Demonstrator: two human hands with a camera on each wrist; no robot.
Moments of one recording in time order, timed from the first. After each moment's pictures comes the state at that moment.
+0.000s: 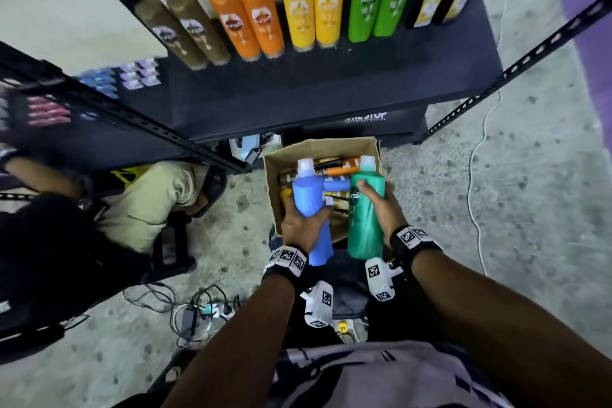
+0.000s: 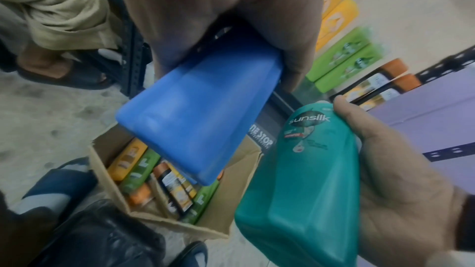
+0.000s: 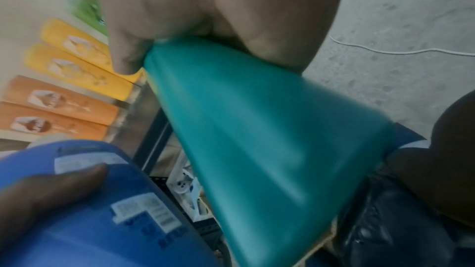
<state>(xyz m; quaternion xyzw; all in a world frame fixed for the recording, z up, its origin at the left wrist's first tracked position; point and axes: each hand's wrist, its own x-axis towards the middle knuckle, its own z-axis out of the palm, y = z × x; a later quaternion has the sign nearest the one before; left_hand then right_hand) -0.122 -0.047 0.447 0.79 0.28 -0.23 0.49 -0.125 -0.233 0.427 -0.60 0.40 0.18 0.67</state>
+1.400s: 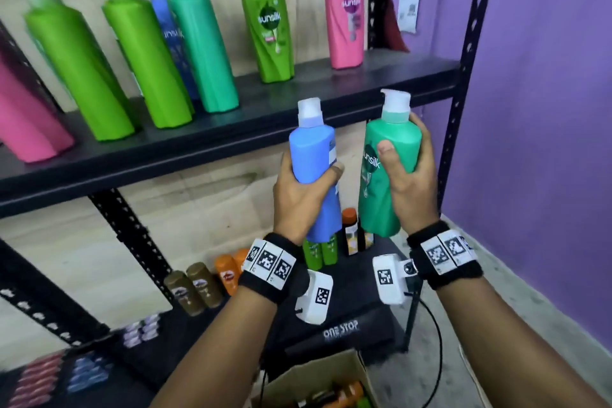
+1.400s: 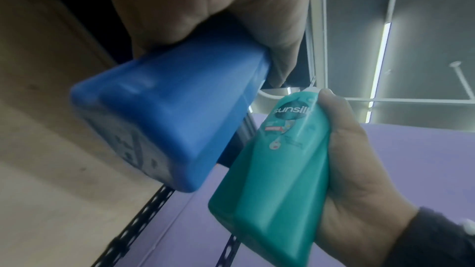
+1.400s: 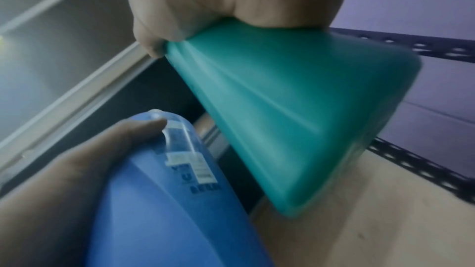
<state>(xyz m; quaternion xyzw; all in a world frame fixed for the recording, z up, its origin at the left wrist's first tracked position) 0.044 -0.182 0.878 0.67 -0.22 0.10 0.70 -0.025 -0.341 0.884 -0.63 0.01 -0.49 0.61</state>
